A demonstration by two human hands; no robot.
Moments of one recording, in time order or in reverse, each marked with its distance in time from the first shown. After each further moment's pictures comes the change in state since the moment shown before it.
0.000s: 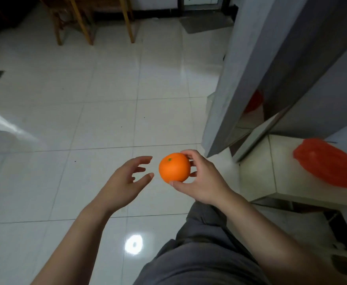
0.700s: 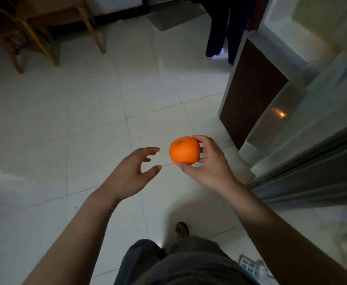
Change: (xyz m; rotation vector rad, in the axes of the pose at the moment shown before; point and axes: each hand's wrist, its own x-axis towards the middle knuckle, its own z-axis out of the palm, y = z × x) left_hand 0.268 -0.013 -0.125 0.218 -0.226 0.201; right_hand 0.249 -0.023 0.012 0.103 0.410 0.135
